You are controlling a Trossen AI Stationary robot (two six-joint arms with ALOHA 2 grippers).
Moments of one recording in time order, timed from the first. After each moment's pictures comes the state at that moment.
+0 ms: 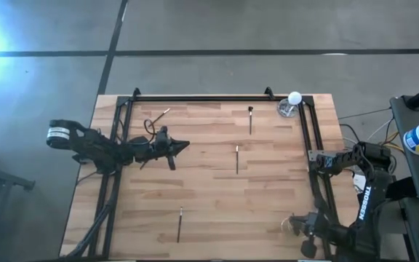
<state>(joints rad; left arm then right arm) 0.09 1.37 0.16 1.24 -0.20 -0.25 1.33 1.72 1.30 -1.39 0.87 1.93</state>
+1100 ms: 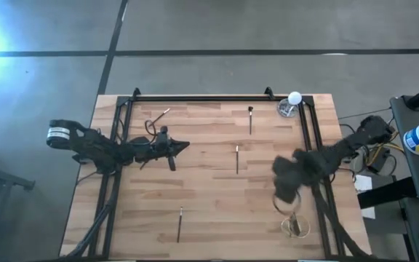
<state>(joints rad) 0.09 1.37 0.16 1.21 -0.20 -0.17 0.51 1.35 1.26 -1.43 0.13 1.04</state>
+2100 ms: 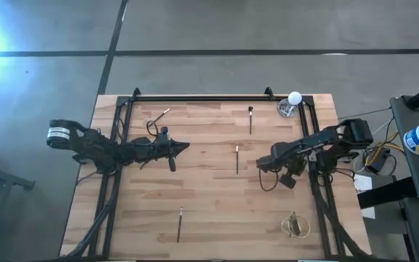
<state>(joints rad) 0.09 1.37 0.16 1.17 -0.20 -0.16 0.06 1.61 0.74 -1.33 -0.05 0.70</state>
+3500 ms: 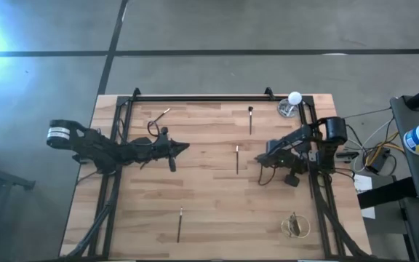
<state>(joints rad) 0.09 1.37 0.16 1.15 -0.20 -0.16 -0.11 1.85 0.66 -1.22 -0.08 0.39</state>
